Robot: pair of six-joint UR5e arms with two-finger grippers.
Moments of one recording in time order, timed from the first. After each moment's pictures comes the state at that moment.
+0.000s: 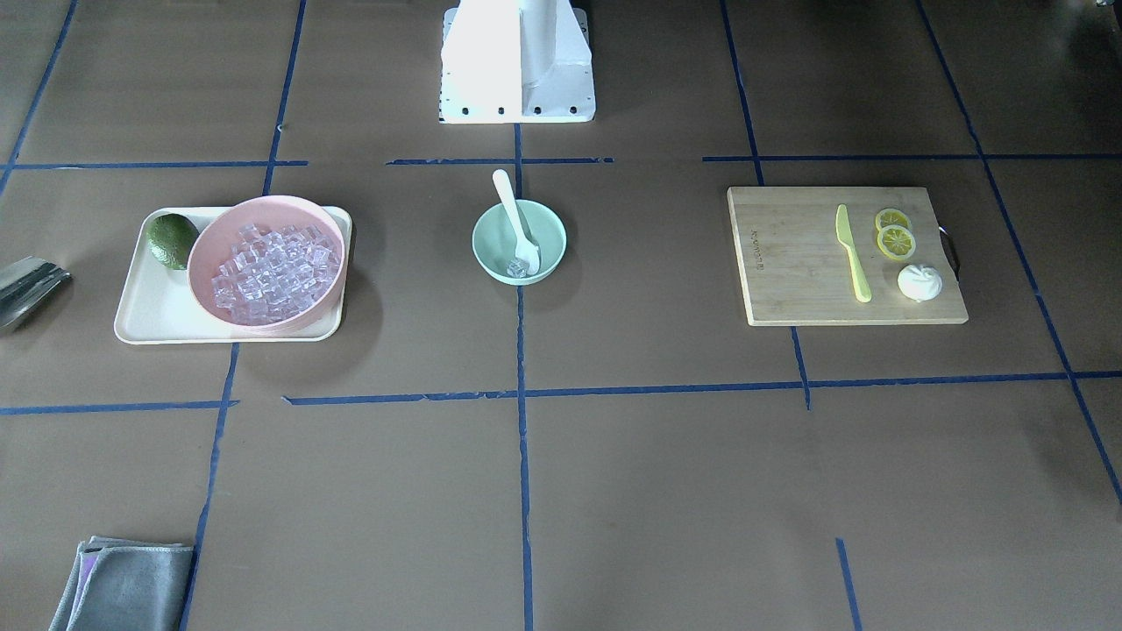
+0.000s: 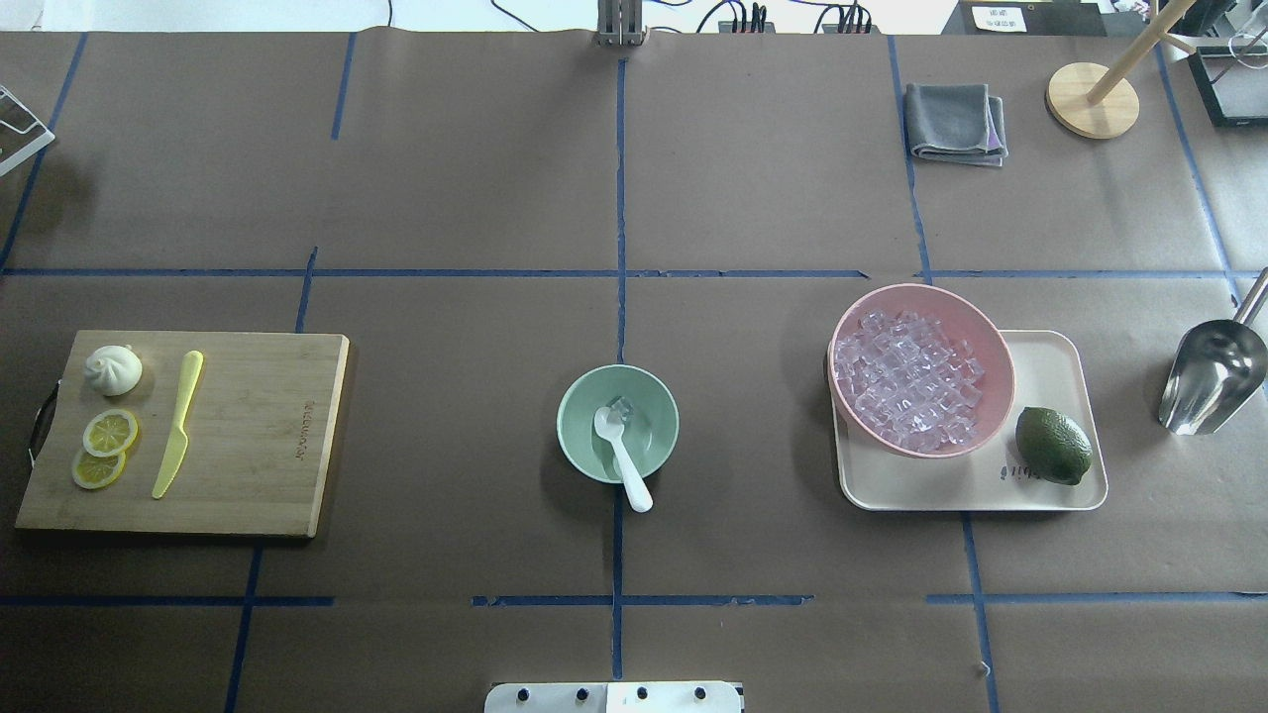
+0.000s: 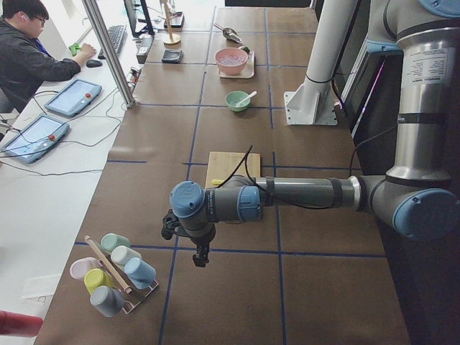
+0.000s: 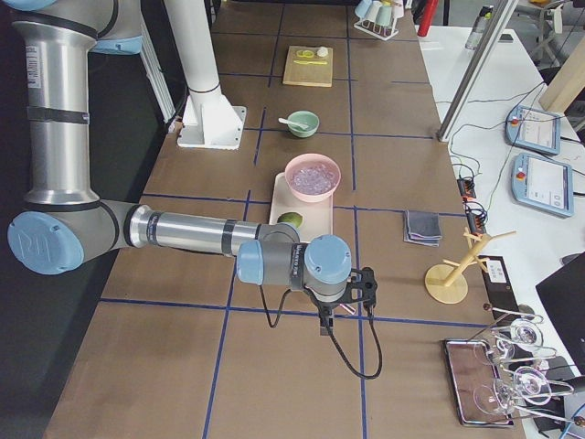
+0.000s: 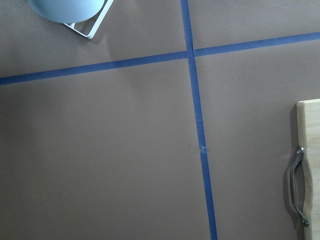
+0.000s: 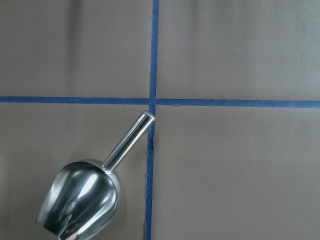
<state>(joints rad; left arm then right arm) -1.58 -1.54 -1.59 -1.49 -2.36 0.21 1.65 -1.62 1.58 -1.50 2.42 -0.05</state>
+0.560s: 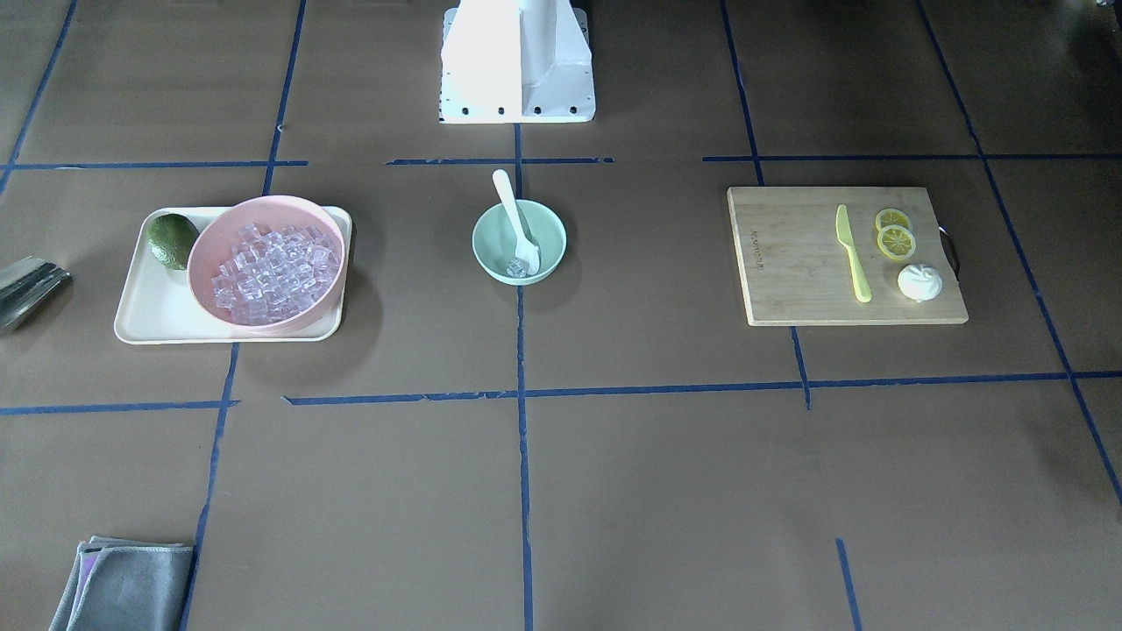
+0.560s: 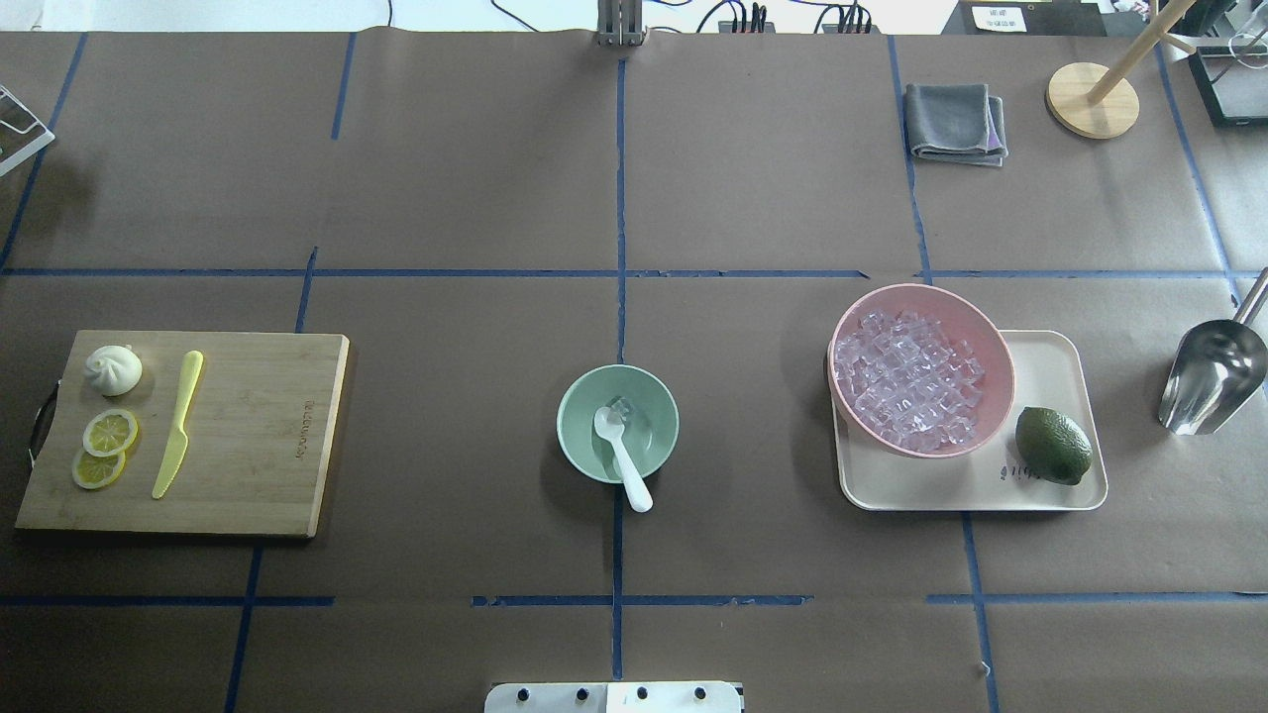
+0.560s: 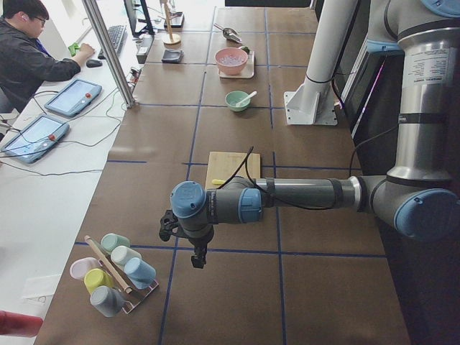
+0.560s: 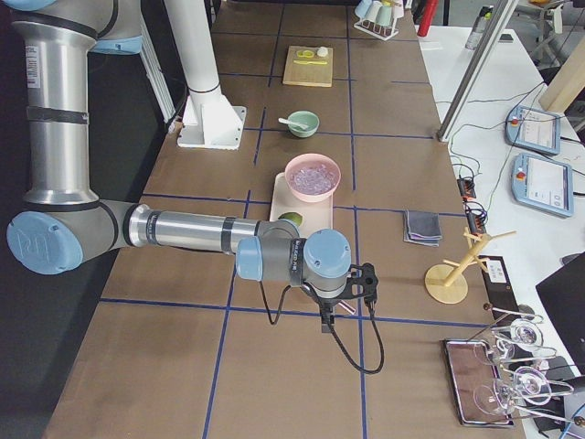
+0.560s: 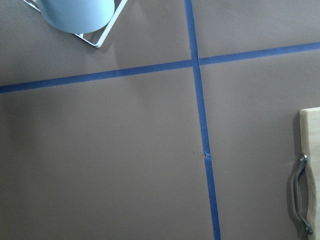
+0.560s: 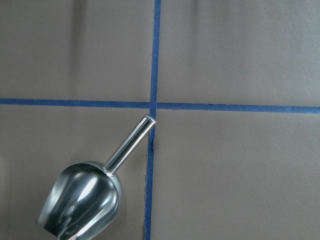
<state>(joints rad) -1.59 -1.54 -1.59 -1.53 -2.36 0.14 1.65 -1.63 1.59 -1.50 2.41 -0.05</state>
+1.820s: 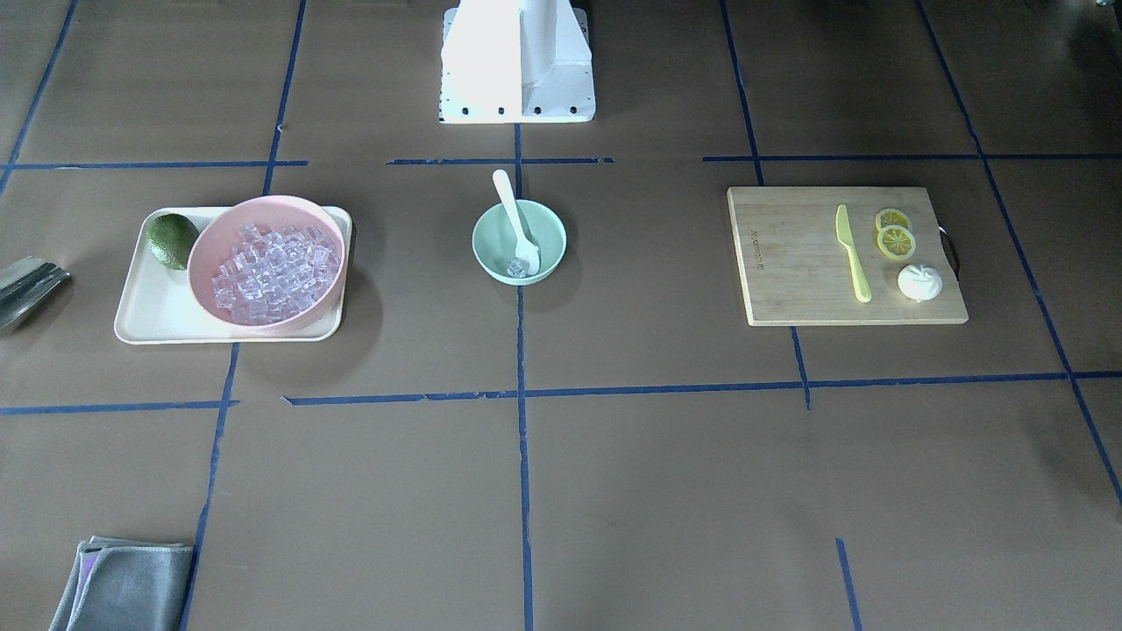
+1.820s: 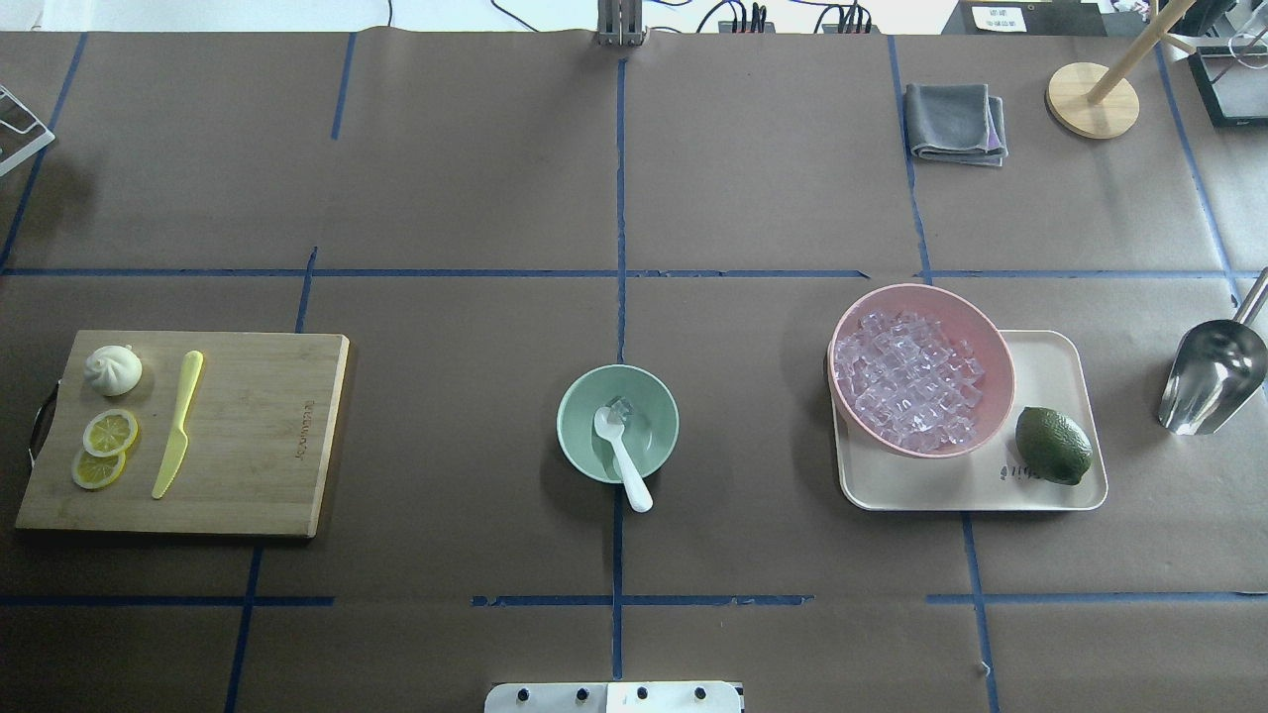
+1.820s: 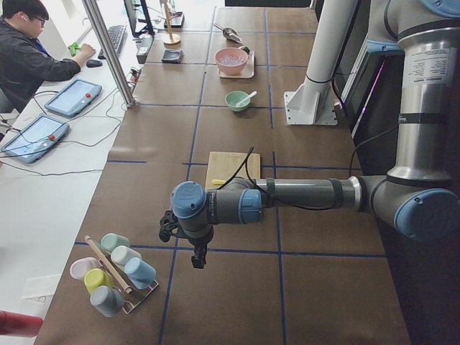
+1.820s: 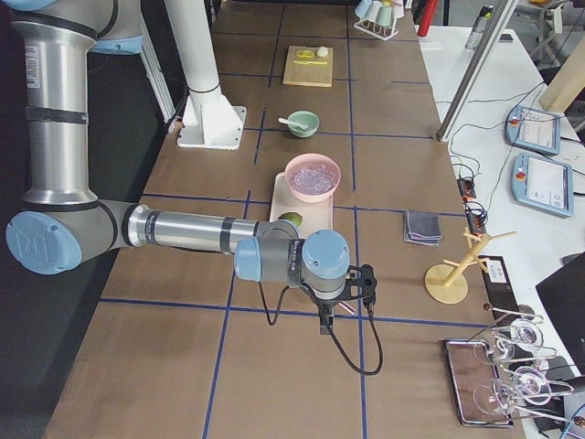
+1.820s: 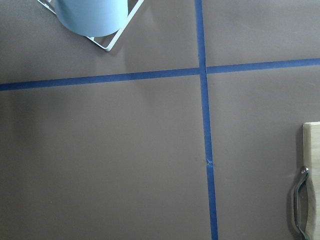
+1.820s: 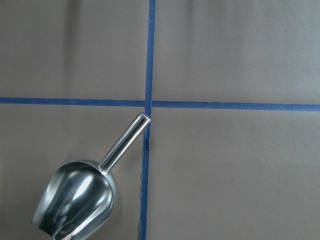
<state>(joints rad) -1.59 -1.54 -1.58 -1.54 -2.36 0.13 1.65 -1.63 1.59 -1.50 2.40 -0.05</state>
